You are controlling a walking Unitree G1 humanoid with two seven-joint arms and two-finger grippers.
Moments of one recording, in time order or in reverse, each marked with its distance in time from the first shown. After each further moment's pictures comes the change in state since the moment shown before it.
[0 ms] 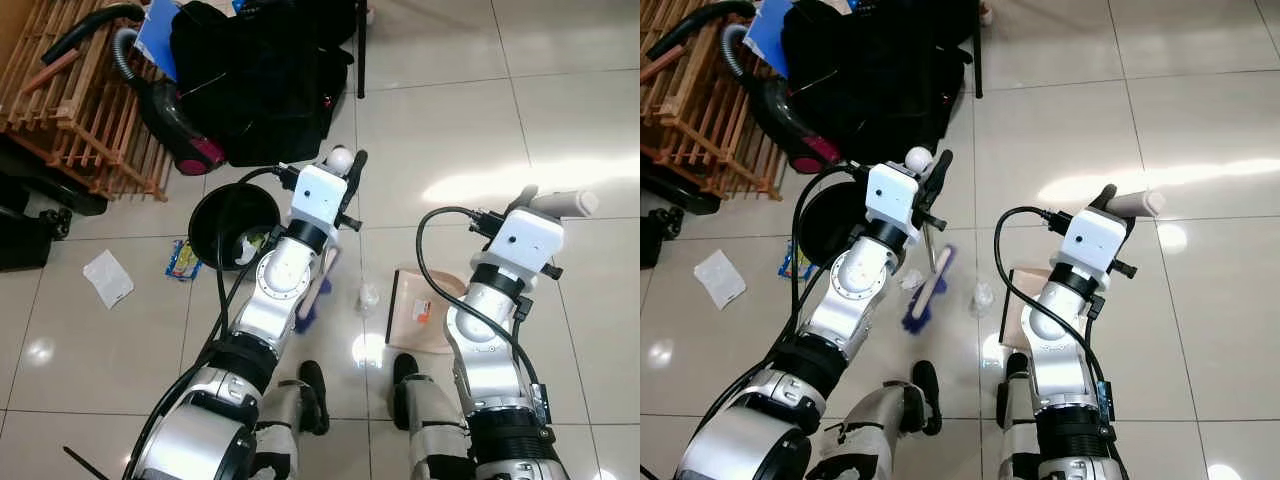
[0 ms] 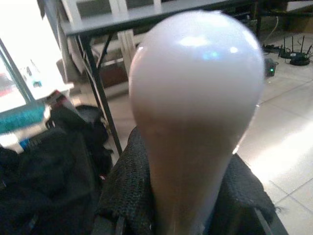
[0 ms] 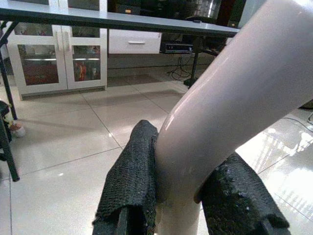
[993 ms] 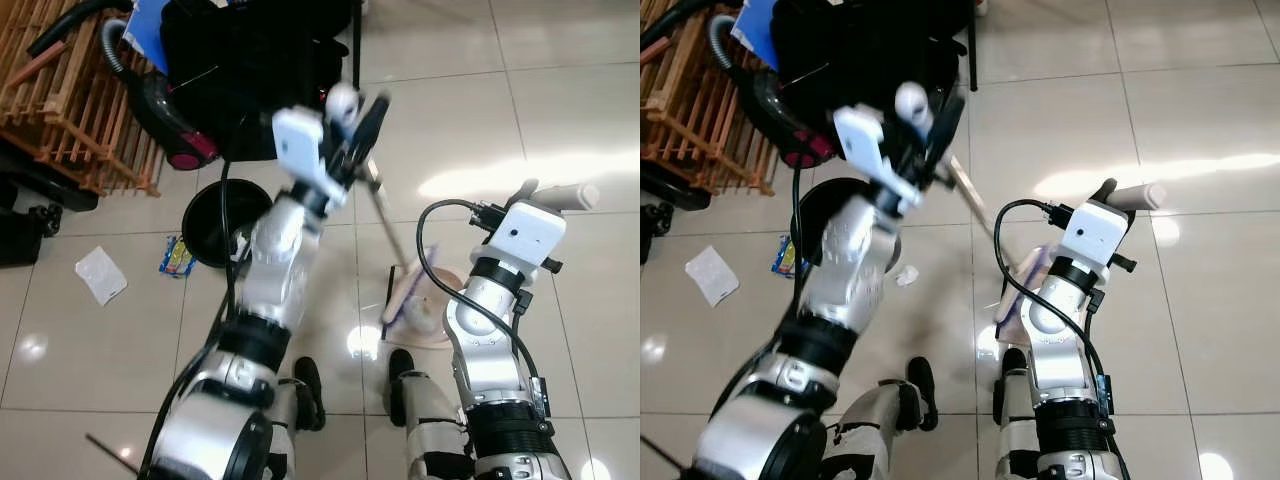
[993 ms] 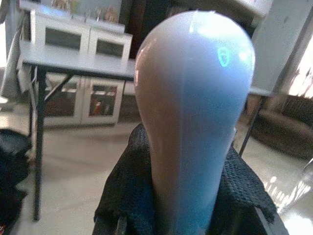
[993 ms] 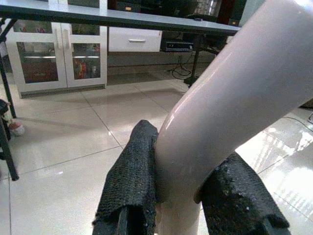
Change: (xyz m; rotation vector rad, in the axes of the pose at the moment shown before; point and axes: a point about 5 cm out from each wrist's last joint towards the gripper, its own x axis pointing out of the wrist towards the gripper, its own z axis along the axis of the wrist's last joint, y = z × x) left arm 0.030 0.005 0.063 -0.348 -0.250 -0.150; right arm 0.005 0.003 0.003 0.017 0.001 0.004
